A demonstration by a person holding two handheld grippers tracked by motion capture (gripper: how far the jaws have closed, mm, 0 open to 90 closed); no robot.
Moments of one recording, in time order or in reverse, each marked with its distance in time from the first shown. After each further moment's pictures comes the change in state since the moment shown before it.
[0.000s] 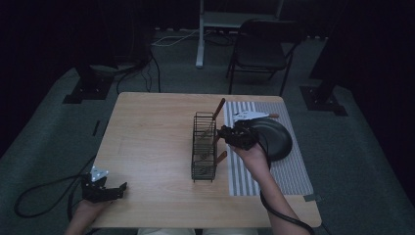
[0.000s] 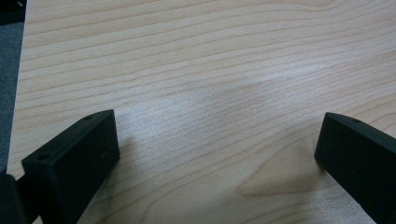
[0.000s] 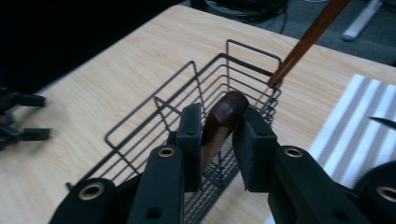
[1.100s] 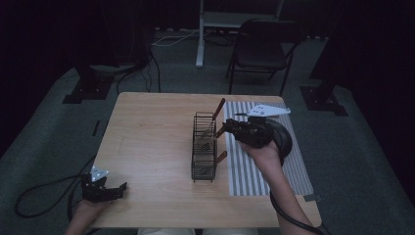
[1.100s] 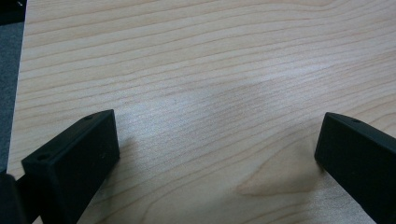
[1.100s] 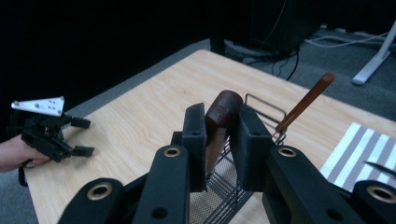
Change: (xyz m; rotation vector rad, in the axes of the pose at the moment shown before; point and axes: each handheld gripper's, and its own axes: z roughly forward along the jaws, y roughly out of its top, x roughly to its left) left arm 0.000 0.000 0.000 0.002 0.000 0.000; right arm 0.017 0.024 -0.062 -0.135 0.068 -0.064
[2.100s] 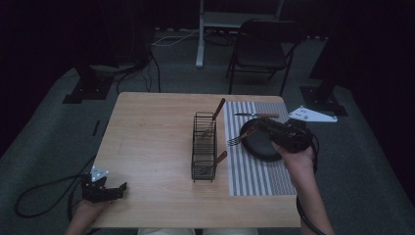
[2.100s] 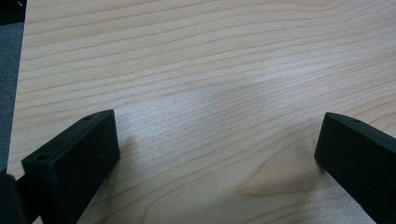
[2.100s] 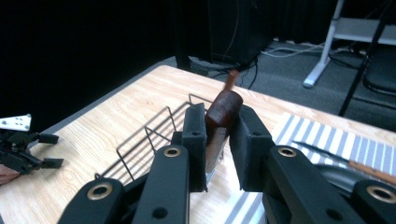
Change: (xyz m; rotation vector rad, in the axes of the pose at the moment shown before) left arm 0.000 0.000 0.000 -0.001 0.000 0.000; right arm -0.034 -0.016 -0.075 -0.081 -0.139 0.058
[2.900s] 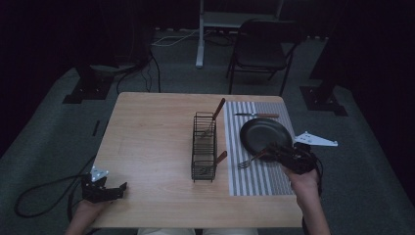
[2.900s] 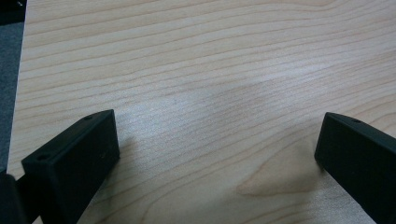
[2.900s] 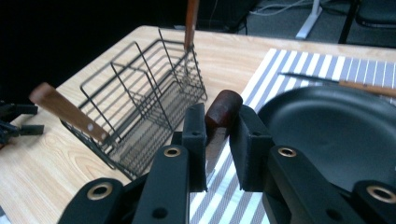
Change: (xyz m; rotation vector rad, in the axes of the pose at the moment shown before) left arm 0.000 0.000 0.000 -0.001 0.000 -0.001; right arm -0.028 -0.081 -0.006 0.106 -0.043 0.122
